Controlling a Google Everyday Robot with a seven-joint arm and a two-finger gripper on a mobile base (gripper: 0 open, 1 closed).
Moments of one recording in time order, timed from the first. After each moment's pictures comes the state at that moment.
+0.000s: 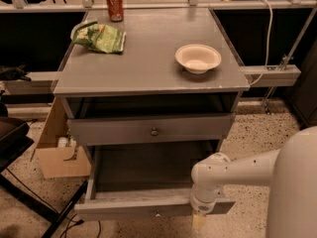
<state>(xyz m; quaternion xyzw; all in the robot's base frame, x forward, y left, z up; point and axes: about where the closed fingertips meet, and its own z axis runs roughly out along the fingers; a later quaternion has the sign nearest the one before) 0.402 -0.148 0.381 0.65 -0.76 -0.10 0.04</state>
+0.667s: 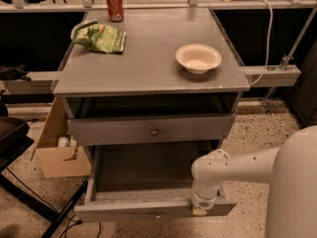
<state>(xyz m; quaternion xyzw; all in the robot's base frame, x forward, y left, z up) 0.415 -0.147 0.388 0.65 -0.76 -0.10 0.04</state>
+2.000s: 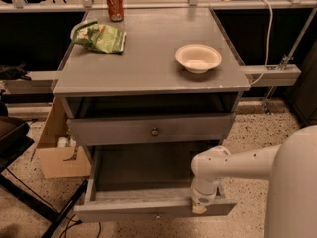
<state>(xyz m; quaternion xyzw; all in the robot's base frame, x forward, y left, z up) 0.424 -0.147 0.394 0.64 -0.76 -0.10 0.05</state>
